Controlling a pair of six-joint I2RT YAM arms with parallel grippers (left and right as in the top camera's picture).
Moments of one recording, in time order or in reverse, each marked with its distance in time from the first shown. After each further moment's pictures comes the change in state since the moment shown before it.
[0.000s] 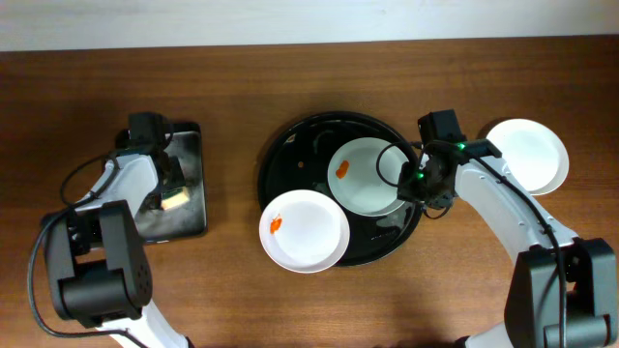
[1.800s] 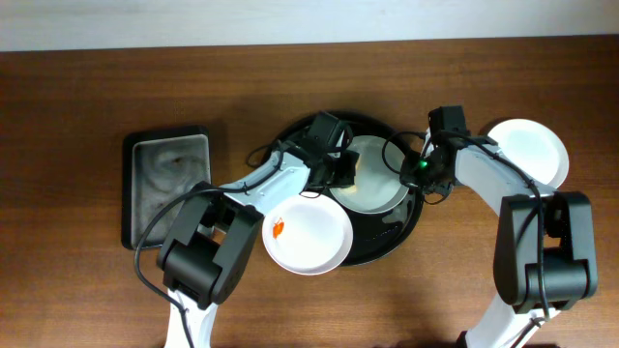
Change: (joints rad) left arm -0.720 0.212 0.258 0.157 0.533 -0.389; right arm -0.097 0.219 0.023 0.245 -0.108 -0.012
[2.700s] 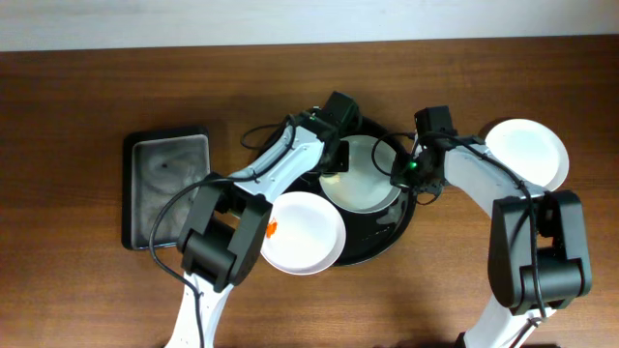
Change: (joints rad) left arm -0.002 0.140 0.346 -0.431 -0.281 0.039; right arm 0.059 0.002 0.010 -0.010 0.042 0.000
